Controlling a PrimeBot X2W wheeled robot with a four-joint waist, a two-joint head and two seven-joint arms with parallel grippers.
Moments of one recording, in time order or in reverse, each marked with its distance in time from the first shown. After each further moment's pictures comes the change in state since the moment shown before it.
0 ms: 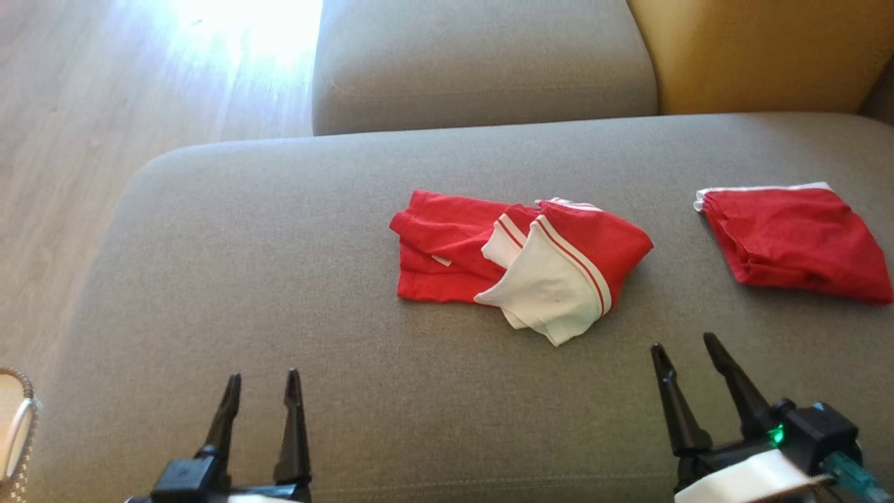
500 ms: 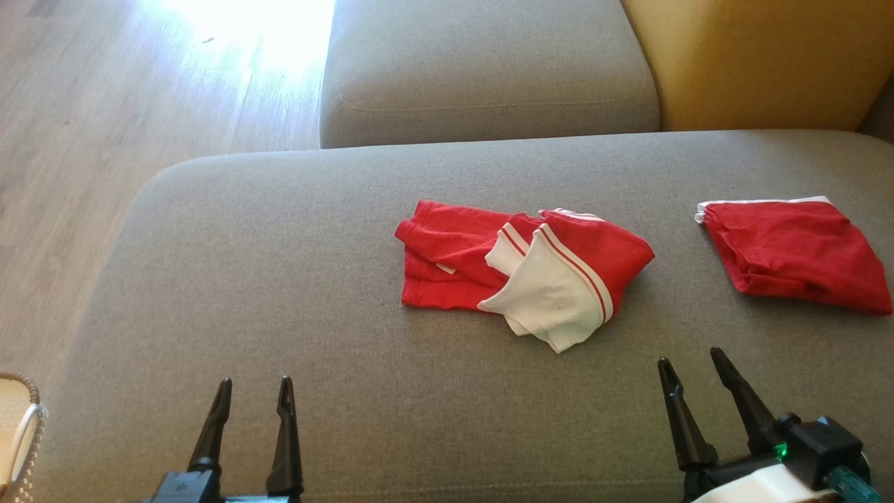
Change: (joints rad) left arm 0.053 -0.030 0.074 -0.045 0.110 -0.052 0.000; right arm 0.038 0.001 -0.022 -0.007 -0.015 0.000 0.000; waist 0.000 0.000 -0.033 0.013
